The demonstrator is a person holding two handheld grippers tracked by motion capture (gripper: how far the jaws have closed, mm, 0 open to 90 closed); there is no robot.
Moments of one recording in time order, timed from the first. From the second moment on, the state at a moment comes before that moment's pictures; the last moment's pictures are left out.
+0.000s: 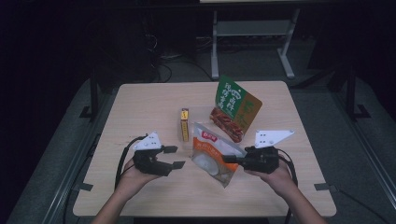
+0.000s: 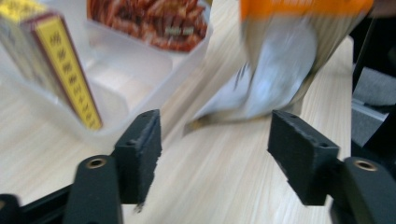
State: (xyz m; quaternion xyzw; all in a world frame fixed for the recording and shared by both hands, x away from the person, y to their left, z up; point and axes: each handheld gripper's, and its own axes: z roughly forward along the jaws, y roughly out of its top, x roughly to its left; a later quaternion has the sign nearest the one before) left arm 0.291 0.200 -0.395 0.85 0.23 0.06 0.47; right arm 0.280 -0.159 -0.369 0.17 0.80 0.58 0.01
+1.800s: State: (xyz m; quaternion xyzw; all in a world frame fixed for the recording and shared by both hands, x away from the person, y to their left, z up) left arm 0.281 0.220 -0.427 0.88 0.23 0.06 0.40; right arm 0.374 -0.117 -0.312 0.35 0.75 0.55 0.12
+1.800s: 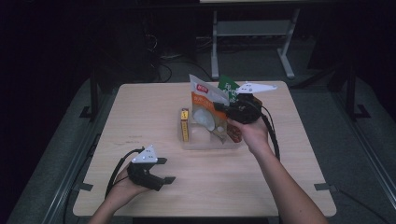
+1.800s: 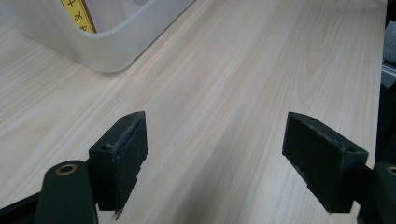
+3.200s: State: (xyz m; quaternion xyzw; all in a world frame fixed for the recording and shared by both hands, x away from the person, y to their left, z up) left arm 0.280 0.215 -0.431 0.89 0.22 0.05 0.39; right arm 0.403 -0.065 -0.325 0.39 0.76 0.49 0.15
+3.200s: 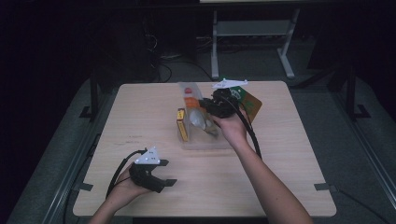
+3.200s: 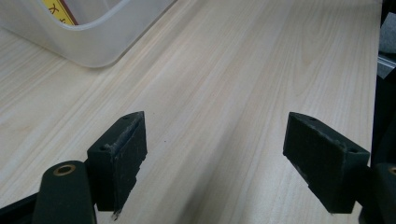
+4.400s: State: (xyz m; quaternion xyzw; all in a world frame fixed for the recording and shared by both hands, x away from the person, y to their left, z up) left arm 0.279 0.209 -0.436 0.90 0.22 0.04 0.38; right arm 0.401 -0.068 -0.386 0.41 0.80 0.42 0.11
